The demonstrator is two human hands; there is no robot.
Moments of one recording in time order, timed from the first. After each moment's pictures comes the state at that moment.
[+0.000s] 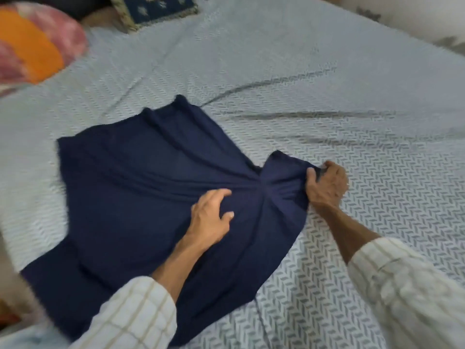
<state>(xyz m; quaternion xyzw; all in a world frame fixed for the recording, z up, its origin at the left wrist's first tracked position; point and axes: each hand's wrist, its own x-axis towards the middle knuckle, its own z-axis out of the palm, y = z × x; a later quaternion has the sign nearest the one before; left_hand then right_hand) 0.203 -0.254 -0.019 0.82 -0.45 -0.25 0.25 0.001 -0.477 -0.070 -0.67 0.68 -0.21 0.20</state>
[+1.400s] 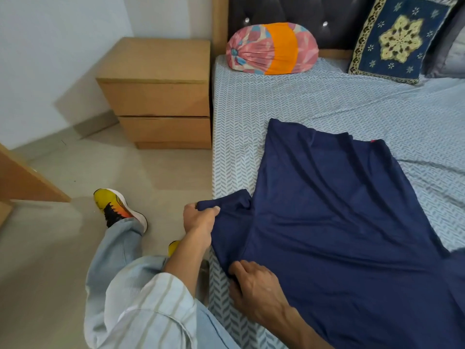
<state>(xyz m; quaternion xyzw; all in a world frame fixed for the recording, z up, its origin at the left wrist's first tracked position) 0.380 0.083 -0.034 0.67 0.31 -0.15 0.65 0.212 -0.020 -0.057 -0.98 -0.06 0.01 0.17</state>
